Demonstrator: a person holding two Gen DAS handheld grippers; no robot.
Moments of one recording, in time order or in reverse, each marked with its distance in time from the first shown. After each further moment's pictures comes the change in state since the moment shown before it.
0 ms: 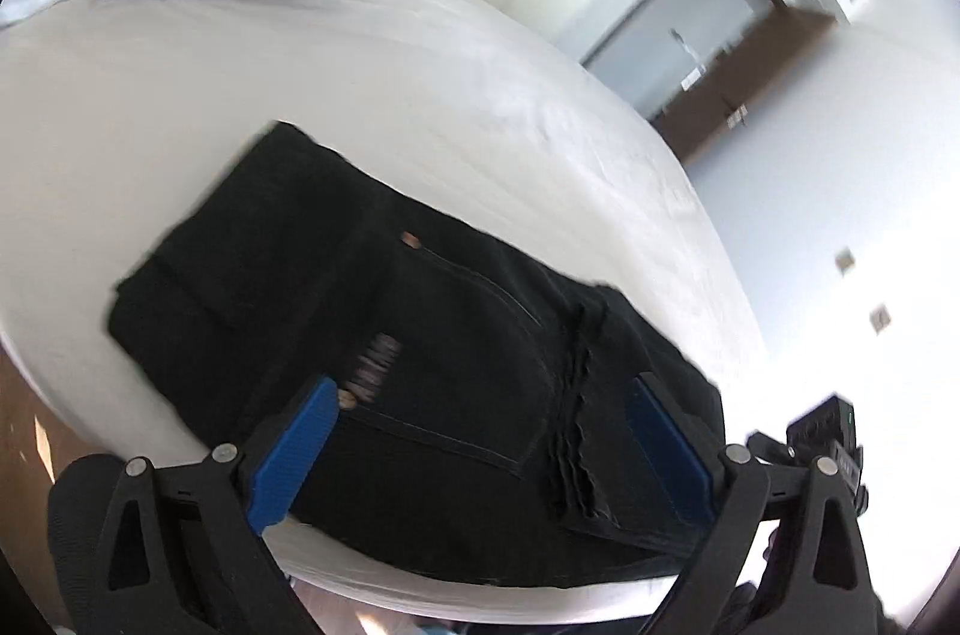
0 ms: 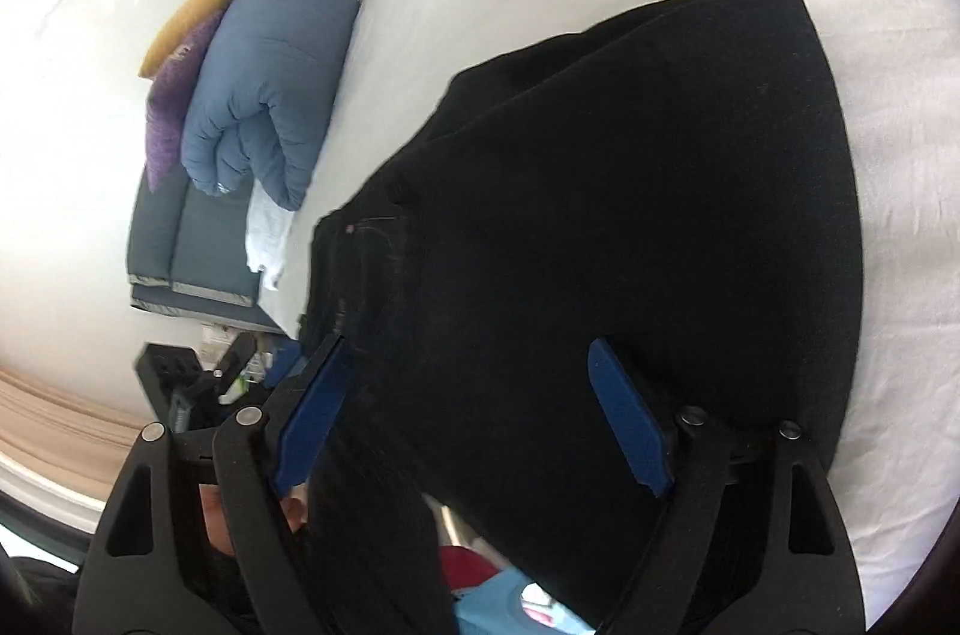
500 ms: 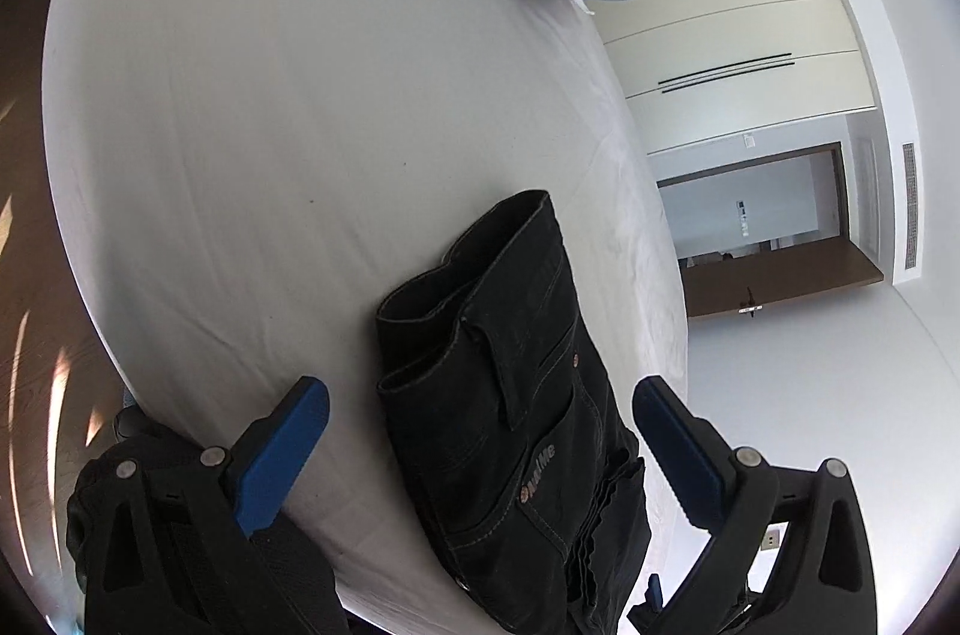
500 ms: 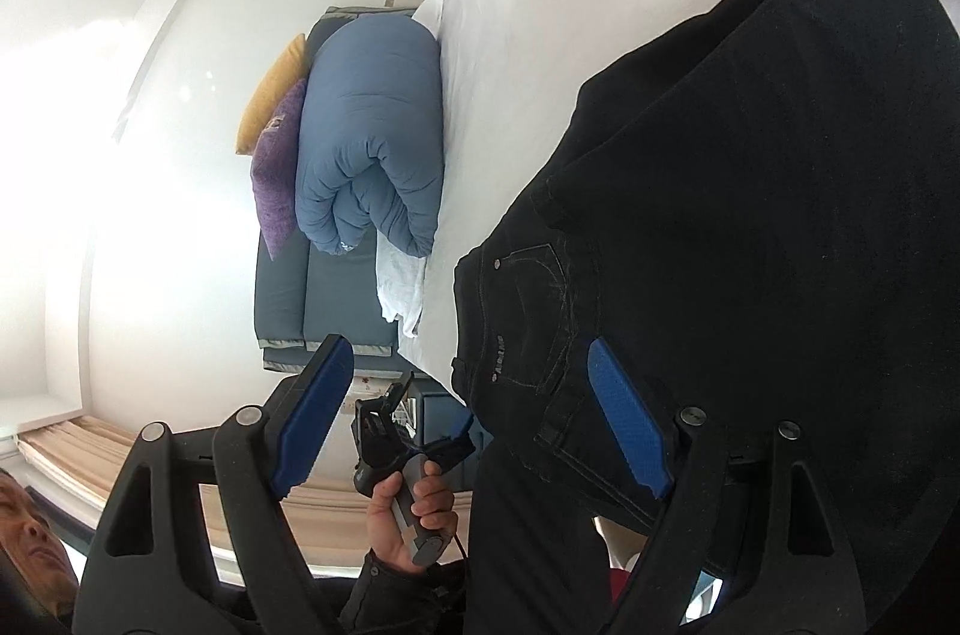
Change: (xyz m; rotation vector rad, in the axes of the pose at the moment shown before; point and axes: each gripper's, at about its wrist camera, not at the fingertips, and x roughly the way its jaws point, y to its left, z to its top) left arm 0.002 0.151 0.021 -0.519 -0.014 -0.077; right arm 0.009 0.015 -0.003 0.157 -0.055 0.287
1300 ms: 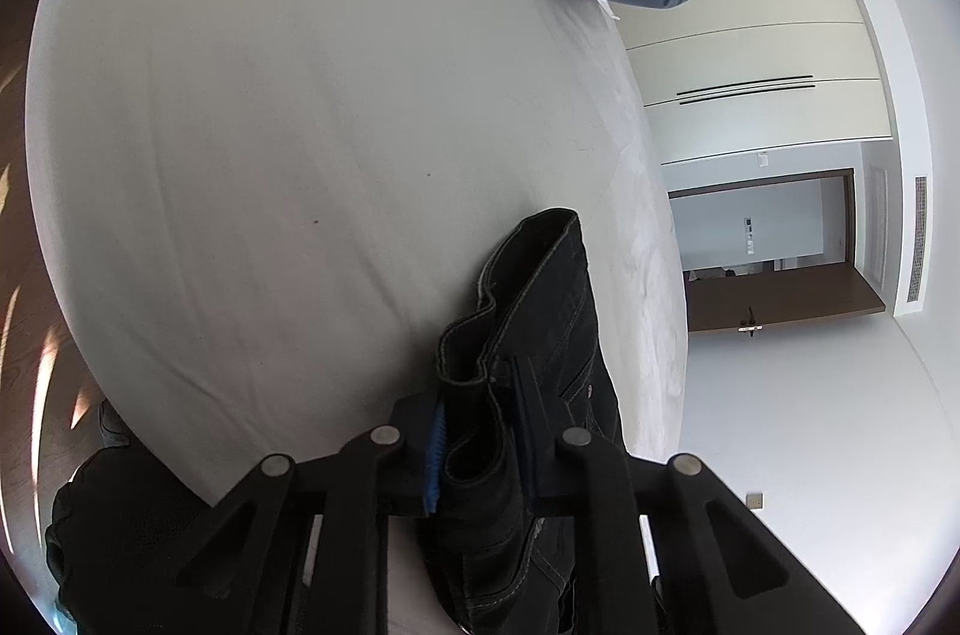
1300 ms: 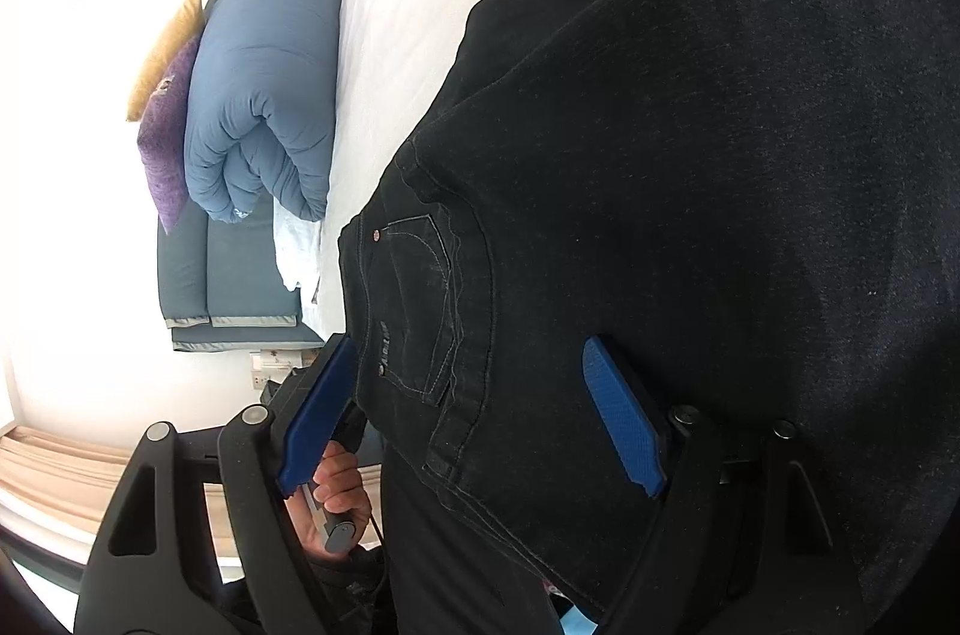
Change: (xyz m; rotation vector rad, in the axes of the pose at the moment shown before) left arm 0.017 0.002 0.016 -0.060 0.000 -0.012; right arm 0.064 -0.023 0.011 0.012 0.115 -0.249
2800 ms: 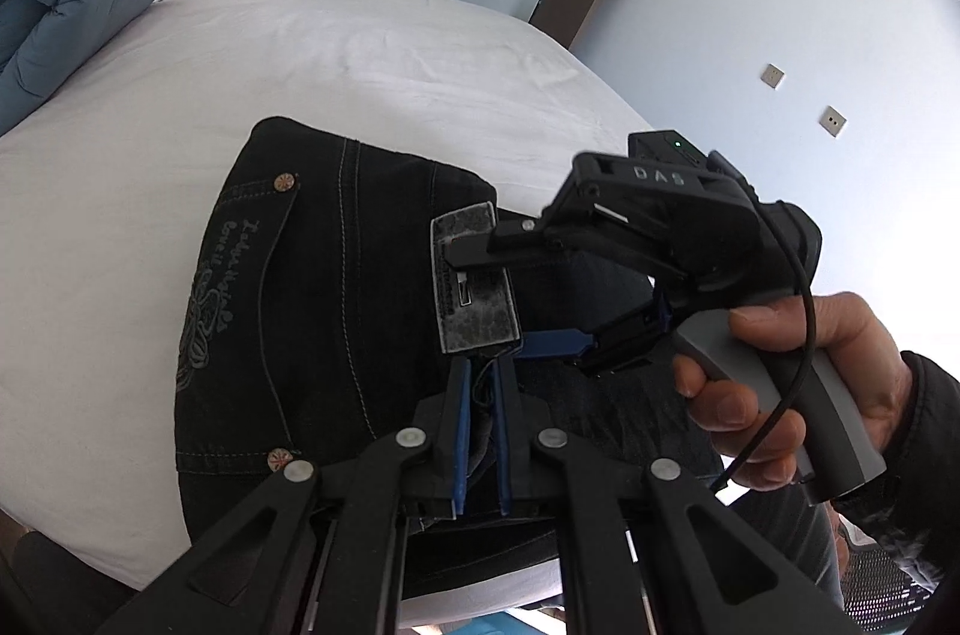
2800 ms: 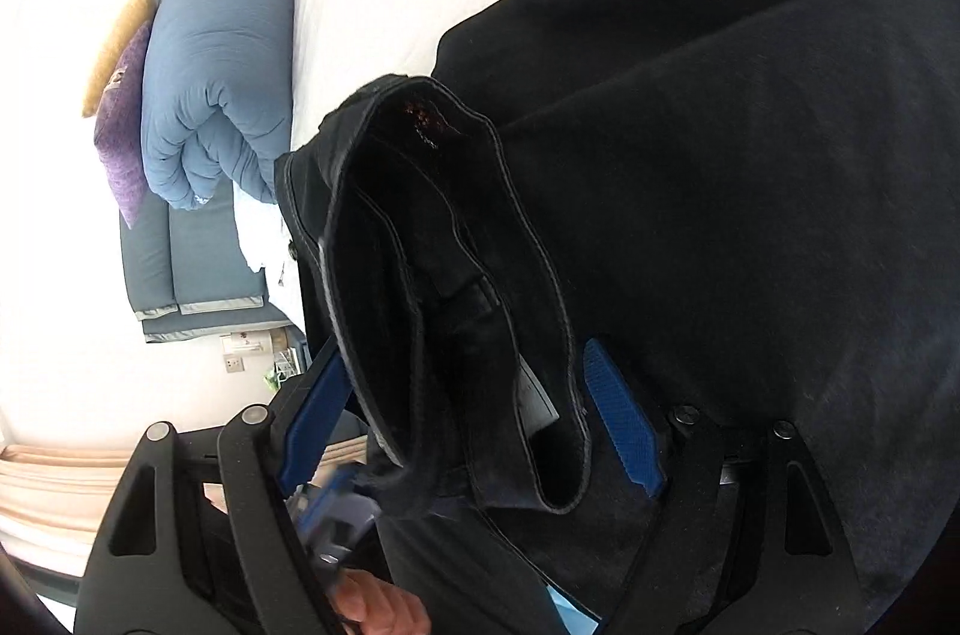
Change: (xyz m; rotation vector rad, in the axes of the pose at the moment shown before) left arm 0.068 -0.206 -0.249 1.049 0.256 0.053; right arm 0.011 0.024 0.042 0.048 0.112 -0.093
